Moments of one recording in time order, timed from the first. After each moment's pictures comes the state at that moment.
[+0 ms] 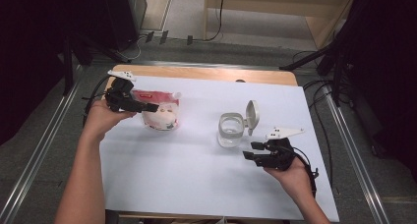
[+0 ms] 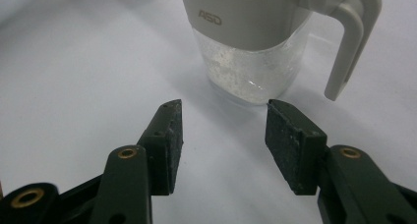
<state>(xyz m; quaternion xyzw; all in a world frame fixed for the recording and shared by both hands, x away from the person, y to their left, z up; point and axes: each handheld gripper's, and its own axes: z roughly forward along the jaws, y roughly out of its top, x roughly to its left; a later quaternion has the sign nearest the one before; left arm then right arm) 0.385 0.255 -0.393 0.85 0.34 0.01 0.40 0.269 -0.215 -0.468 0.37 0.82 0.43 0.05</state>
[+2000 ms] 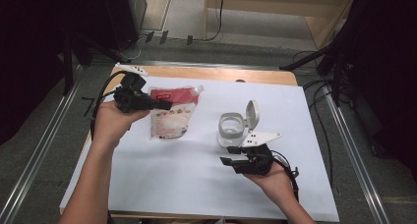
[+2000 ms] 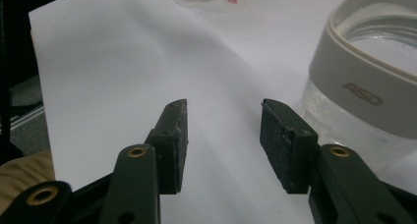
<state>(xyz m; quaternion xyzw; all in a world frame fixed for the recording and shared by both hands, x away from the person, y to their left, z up) 0.340 0.198 -0.332 0.83 0.36 -0.03 0.43 0.251 -0.155 -0.454 0.29 0.84 0.45 0.04</state>
